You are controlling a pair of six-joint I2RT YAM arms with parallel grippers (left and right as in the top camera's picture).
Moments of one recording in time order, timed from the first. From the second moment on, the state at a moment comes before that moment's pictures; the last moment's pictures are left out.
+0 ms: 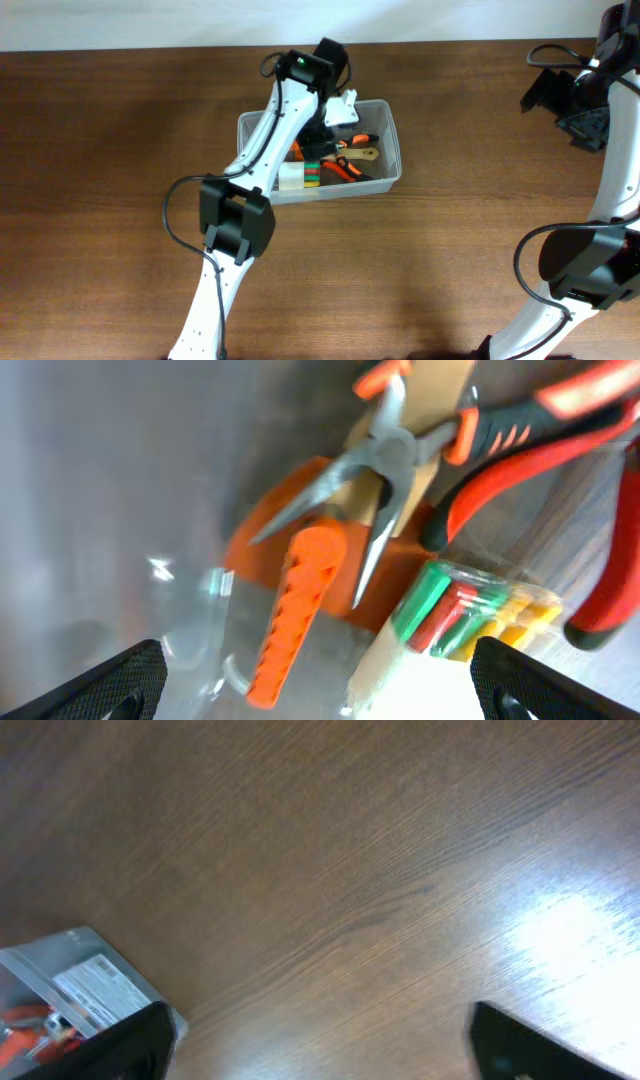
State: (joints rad) left arm -0.47 2.58 2.62 -1.48 -0.09 0.75; right arm -0.31 2.02 2.22 -1.54 -0.05 0.36
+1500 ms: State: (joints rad) left arm 0.17 1.62 2.64 -1.51 -0.11 0.23; right arm 0.31 1.14 2.59 -1.65 0.20 0.04
